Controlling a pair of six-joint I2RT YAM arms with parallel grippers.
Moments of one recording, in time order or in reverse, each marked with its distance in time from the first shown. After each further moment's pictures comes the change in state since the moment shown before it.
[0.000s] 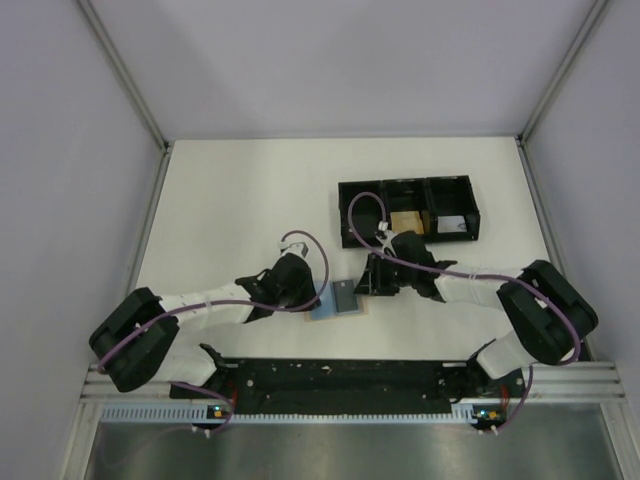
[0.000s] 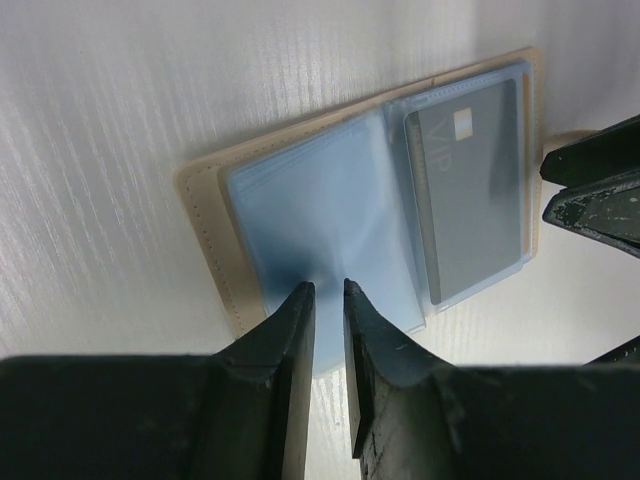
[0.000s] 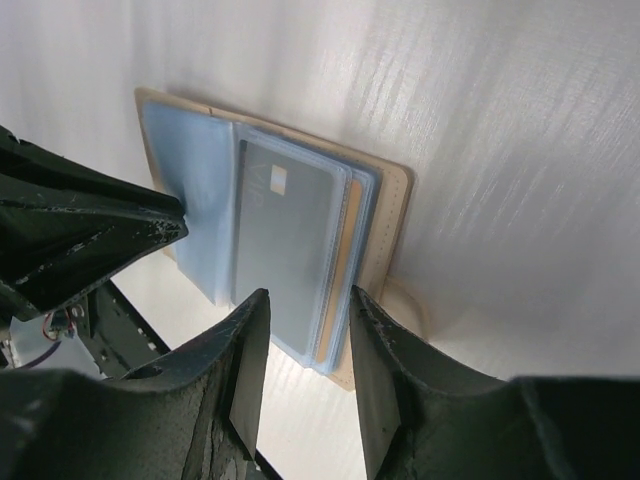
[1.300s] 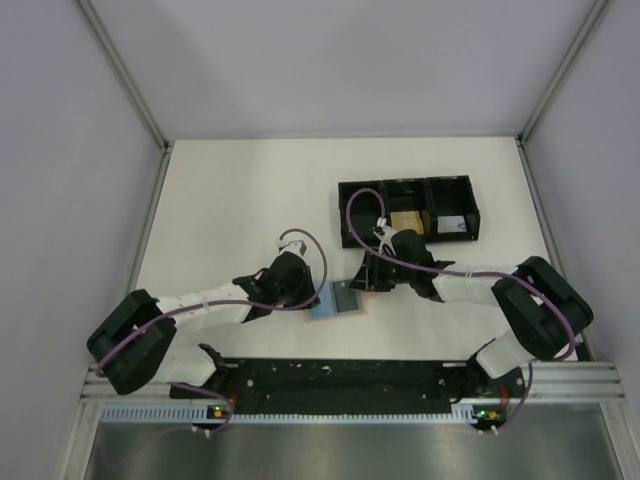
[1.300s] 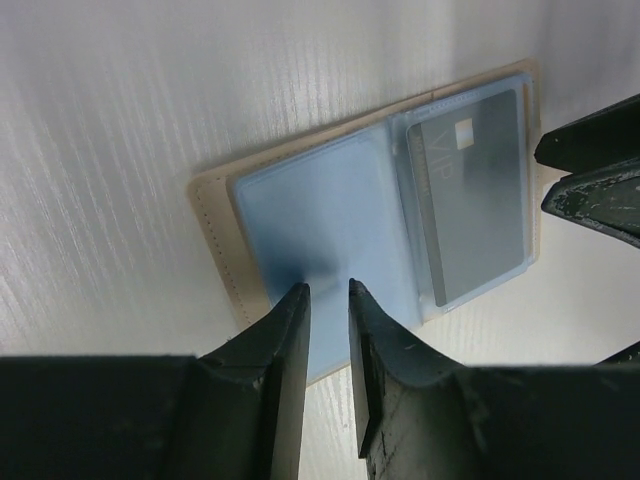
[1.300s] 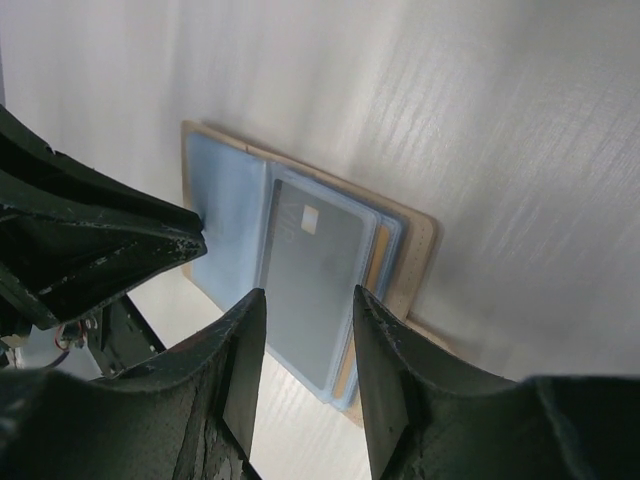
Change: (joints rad) left arm 0.017 -0.017 -0.003 0.001 -0.001 0.027; right arm -0.001 0.019 -0.003 0.114 -0.007 -0.002
